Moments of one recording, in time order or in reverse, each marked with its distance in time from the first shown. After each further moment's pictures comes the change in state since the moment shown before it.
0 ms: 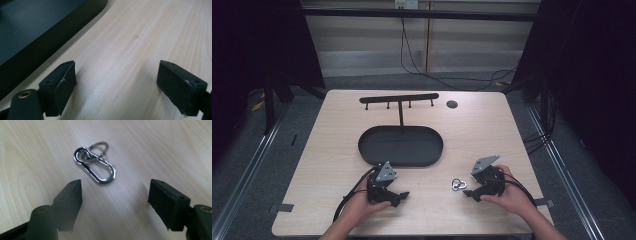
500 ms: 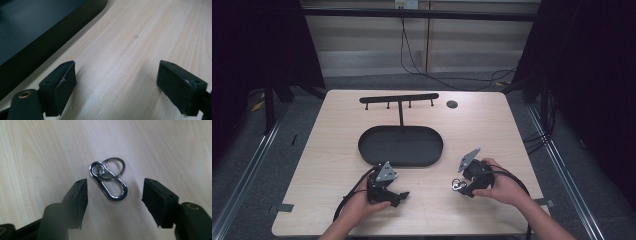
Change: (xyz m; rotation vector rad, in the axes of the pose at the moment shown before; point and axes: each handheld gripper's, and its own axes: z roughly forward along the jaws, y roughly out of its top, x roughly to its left) left arm 0.000 0.000 0.000 0.000 0.003 0.001; right arm 0.005 0.041 0.005 0.168 0.067 -0.143
